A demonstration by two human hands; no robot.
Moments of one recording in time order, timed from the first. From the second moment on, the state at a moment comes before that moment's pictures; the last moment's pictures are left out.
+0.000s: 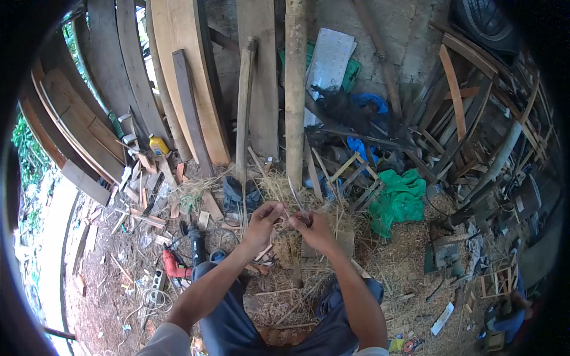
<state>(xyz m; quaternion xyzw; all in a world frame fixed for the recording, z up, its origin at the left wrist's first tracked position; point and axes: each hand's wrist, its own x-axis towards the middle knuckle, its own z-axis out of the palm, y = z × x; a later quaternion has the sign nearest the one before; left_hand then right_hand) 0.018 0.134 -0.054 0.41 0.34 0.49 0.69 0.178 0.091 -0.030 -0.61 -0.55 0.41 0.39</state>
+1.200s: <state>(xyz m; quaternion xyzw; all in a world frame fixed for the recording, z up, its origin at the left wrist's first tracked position) 0.020 0.119 -0.020 0.48 0.30 0.30 0.76 0.236 0.096 -0.022 -0.70 -0.60 0.05 0.38</state>
